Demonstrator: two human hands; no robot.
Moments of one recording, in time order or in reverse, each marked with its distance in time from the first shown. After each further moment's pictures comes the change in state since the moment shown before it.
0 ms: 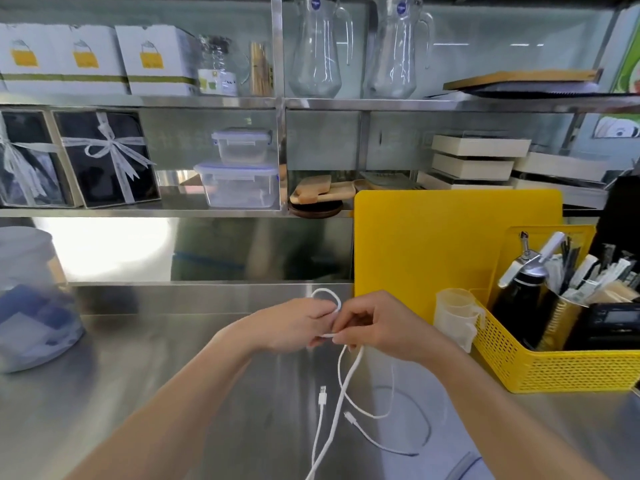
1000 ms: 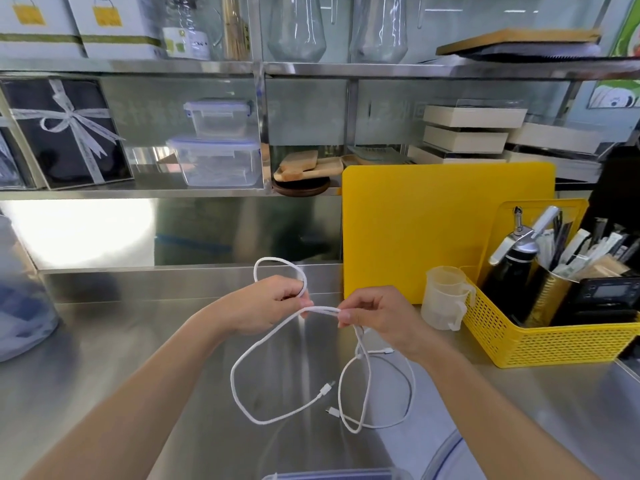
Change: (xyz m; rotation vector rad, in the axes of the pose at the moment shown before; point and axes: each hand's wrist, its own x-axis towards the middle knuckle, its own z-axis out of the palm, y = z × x) left_hand 0.017 -0.031 -0.004 0.081 0.041 -0.018; right_hand -0.002 0.046 0.002 0.225 0.193 0.145
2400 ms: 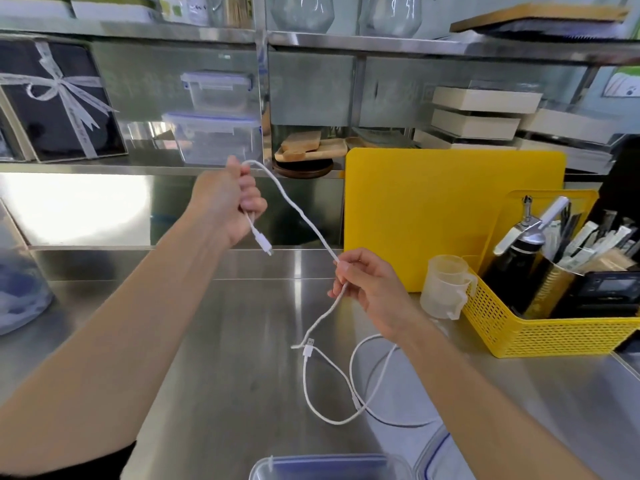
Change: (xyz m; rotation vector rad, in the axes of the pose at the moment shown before) left_hand 0.026 0.013 -0.073 -1.611 0.744 -0.211; right_hand 0.022 0.003 0.015 0.453 0.136 0.027
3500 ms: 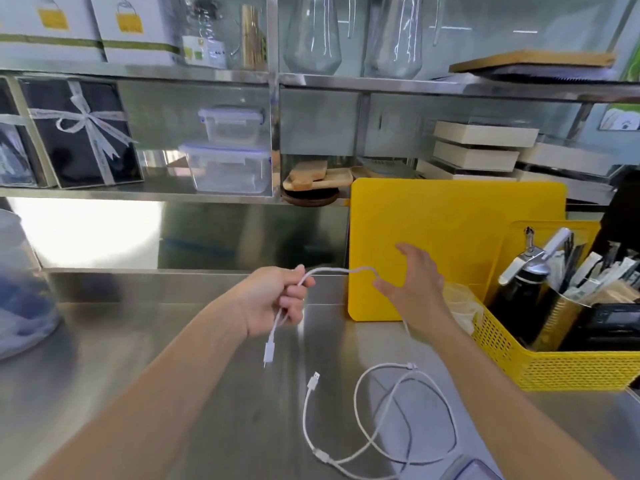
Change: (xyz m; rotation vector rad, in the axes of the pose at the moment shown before) left_hand -0.024 -0.051 -0.024 0.389 -0.294 -0.472; right_hand 0.021 -0.020 -0.044 -1.045 0.389 -0.066
